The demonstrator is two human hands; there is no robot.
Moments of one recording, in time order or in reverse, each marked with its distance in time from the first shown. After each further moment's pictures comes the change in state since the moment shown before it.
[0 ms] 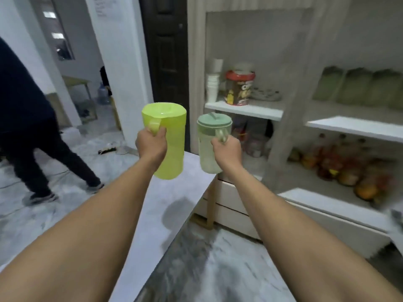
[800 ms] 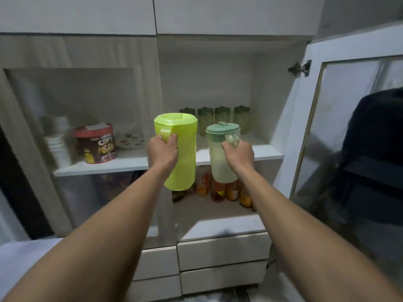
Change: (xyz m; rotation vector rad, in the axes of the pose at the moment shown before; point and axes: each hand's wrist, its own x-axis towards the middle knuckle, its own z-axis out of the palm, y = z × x) left_hand -0.166 0.224 0.376 -0.298 -0.597 0.222; right_hand 0.110 0.036 -0.422 -0.161 0.658 0.088
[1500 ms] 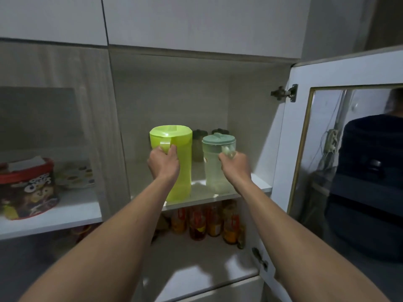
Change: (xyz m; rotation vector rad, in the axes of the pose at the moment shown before) left_hand 0.129 -0.002 0.166 -0.035 0.009 0.029; right_hand 0.173 0.023 0.003 0.050 0.068 -0.003
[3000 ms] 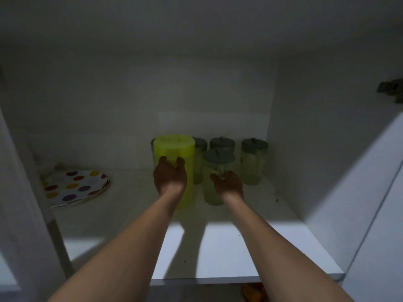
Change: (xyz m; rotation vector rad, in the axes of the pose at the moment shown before) left_hand 0.196 -0.110 0.192 0.421 0.175 -0.084; right_hand 0.290 0.130 0.167 -0.155 -0.277 0.118
